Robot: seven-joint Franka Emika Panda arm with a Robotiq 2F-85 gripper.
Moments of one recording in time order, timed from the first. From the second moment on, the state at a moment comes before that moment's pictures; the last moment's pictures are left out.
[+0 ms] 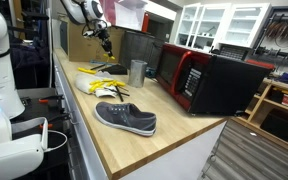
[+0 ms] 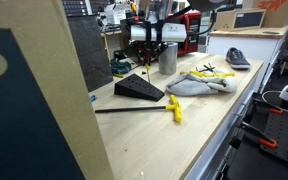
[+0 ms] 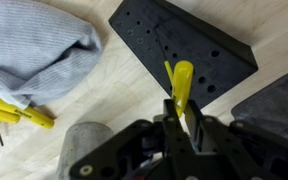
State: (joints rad) arm 0.25 0.05 0.24 -2.24 -0.59 2.48 1.63
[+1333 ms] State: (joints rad) arm 0.34 0.06 0.28 -2.25 -0.84 2.39 1.78
